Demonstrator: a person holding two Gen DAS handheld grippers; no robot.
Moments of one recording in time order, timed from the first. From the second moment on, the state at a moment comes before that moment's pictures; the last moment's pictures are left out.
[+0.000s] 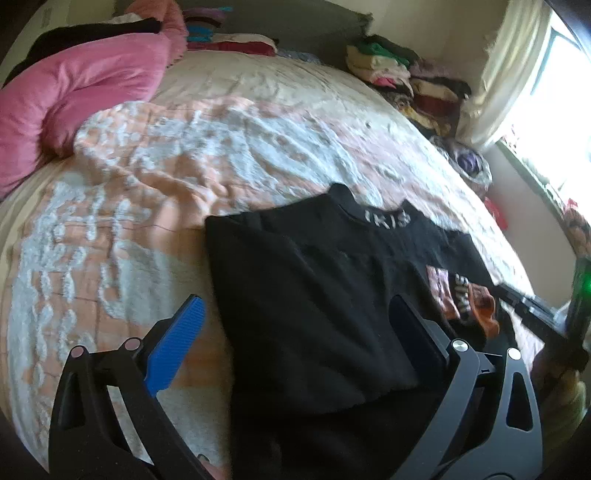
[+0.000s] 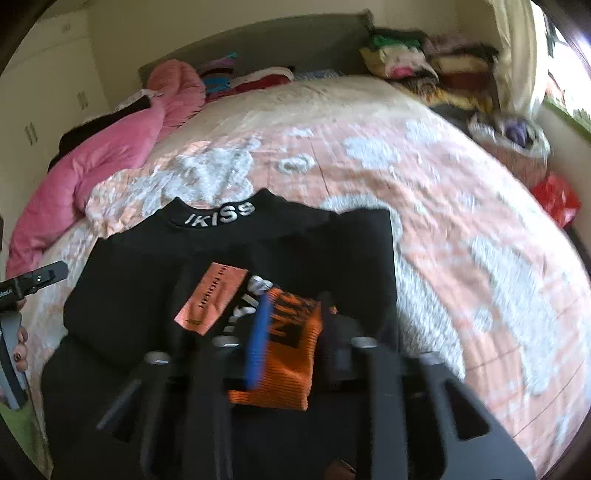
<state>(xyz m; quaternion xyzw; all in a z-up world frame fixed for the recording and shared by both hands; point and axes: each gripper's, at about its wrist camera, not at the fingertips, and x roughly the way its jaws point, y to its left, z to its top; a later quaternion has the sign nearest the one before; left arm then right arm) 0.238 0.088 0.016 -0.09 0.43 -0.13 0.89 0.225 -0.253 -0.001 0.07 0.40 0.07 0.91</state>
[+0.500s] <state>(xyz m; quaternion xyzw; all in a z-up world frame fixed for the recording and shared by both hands) 0.235 0.061 -0.010 -0.05 0.47 -0.16 0.87 0.219 -0.243 -0.001 0.08 0.38 0.10 0.92</state>
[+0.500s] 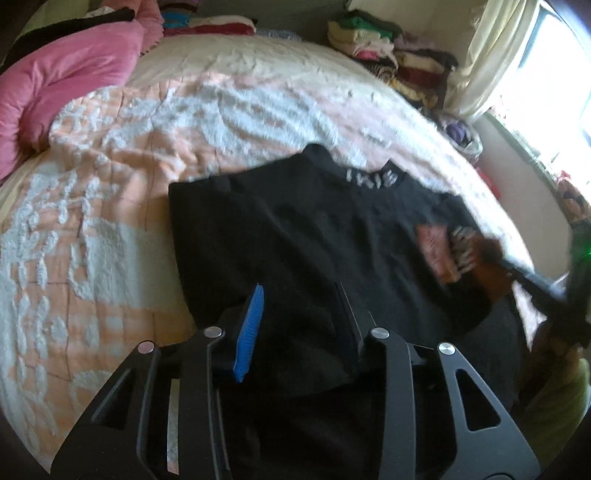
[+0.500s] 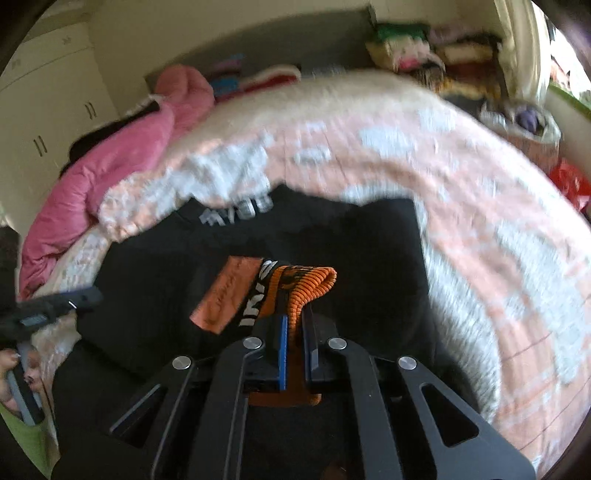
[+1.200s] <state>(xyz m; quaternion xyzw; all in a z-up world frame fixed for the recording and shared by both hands) 0.223 0.056 -0.008 -0.04 0.47 -0.17 0.87 0.205 -0.246 -0.005 0.08 0.39 0.06 0.92</state>
